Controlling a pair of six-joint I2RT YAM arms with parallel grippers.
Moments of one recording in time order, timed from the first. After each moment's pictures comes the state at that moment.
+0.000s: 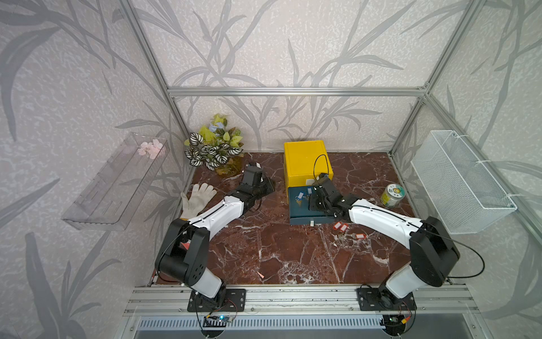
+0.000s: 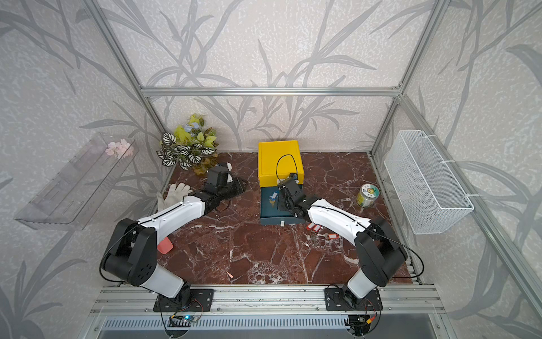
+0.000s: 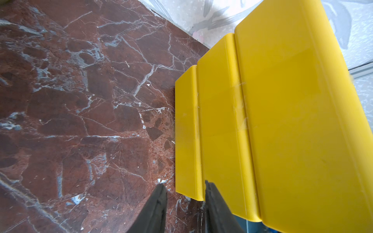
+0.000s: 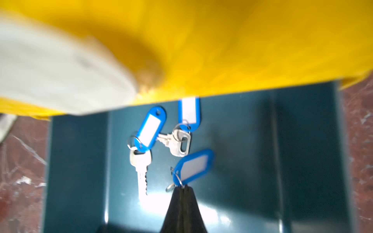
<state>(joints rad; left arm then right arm) -0.37 1.56 1.00 -0.05 0.09 -0.72 0.67 1.57 1.08 -0.36 0.17 0.66</state>
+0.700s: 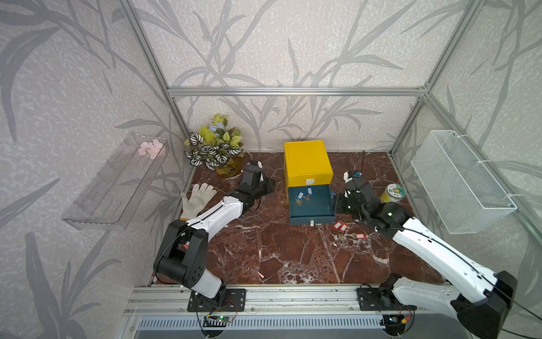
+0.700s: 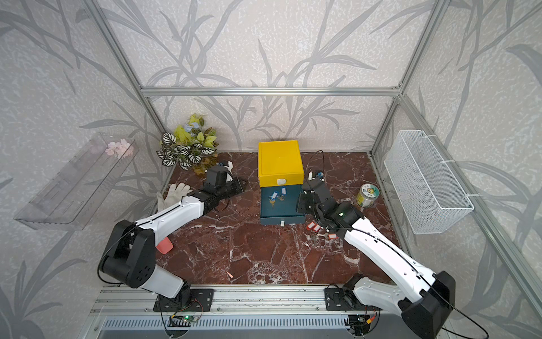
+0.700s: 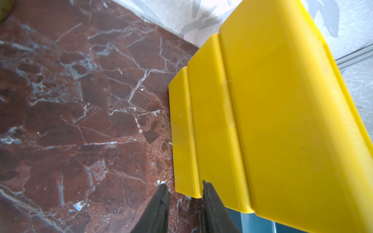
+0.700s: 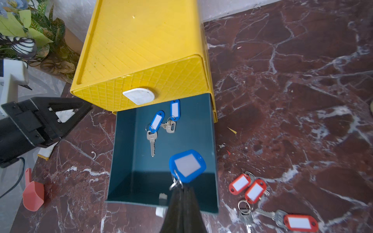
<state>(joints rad) -0.37 1.53 1.00 -0.04 0.12 -0.63 0.66 1.09 1.05 -0.70 0.23 0.67</state>
